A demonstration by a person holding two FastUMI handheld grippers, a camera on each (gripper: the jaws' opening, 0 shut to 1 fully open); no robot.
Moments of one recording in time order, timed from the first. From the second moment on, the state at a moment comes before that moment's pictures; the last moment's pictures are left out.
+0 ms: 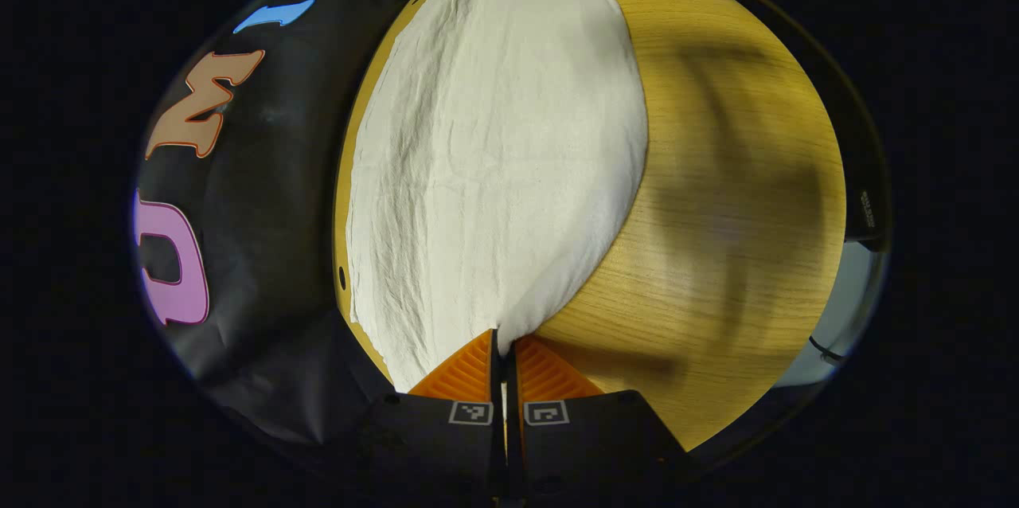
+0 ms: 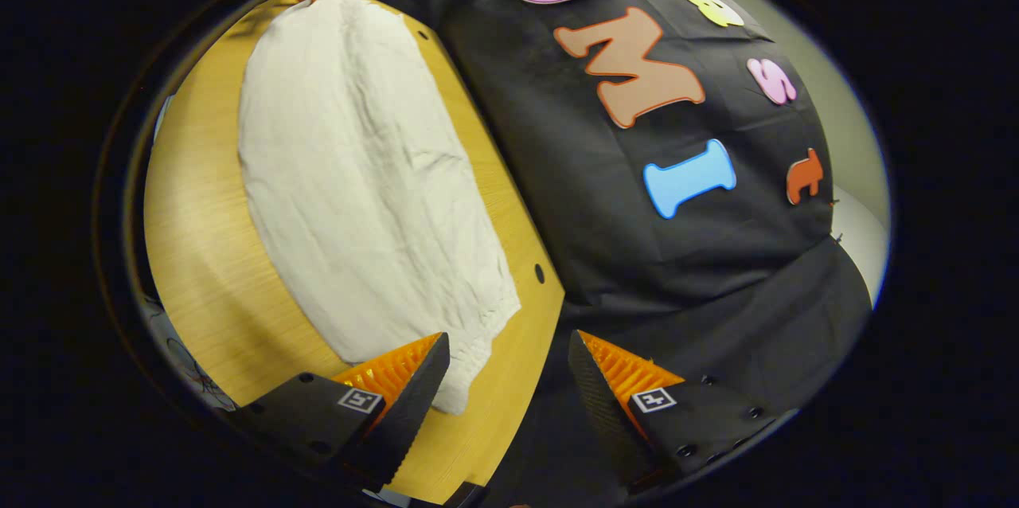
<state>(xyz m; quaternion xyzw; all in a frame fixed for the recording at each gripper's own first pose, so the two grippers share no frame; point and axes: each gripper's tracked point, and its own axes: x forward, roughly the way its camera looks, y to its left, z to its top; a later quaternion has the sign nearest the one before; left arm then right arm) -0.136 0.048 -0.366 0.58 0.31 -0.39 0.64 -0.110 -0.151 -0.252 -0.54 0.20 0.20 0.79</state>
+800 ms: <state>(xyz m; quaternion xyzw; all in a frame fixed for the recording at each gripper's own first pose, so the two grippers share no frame) -0.137 0.049 -0.367 0.60 0.32 -0.37 0.63 -0.129 -0.153 -0.337 -0.58 0.26 0.30 0.71</state>
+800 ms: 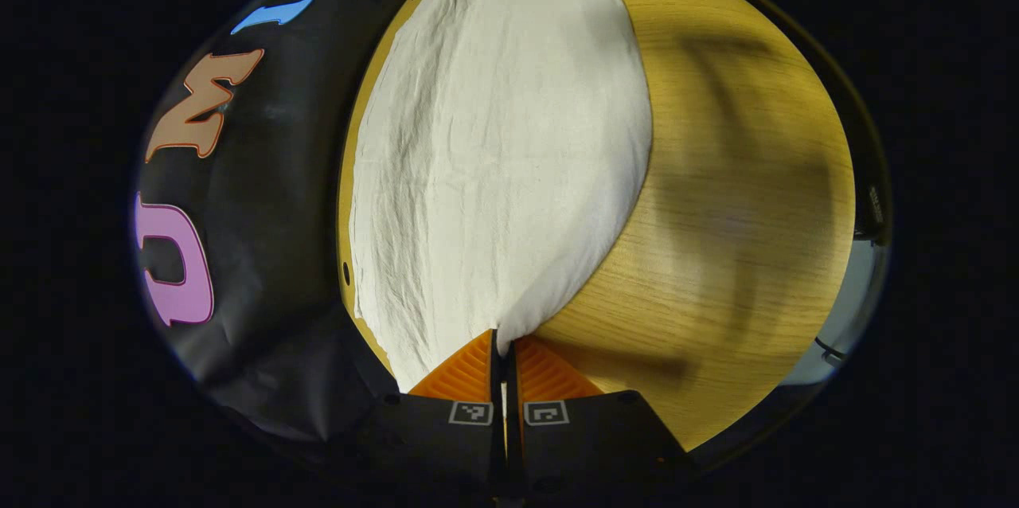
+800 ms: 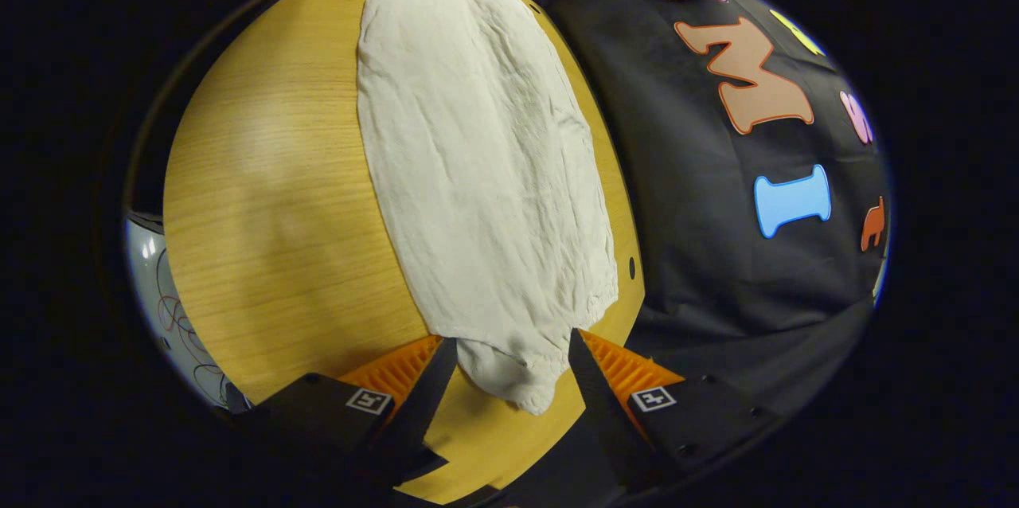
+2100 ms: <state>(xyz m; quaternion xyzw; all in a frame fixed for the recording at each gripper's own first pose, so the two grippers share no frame) -0.052 0.039 -0.290 0.58 0.32 -0.25 0.71 -0.036 -0.139 -0.274 -0.55 0.22 0.27 0.76</state>
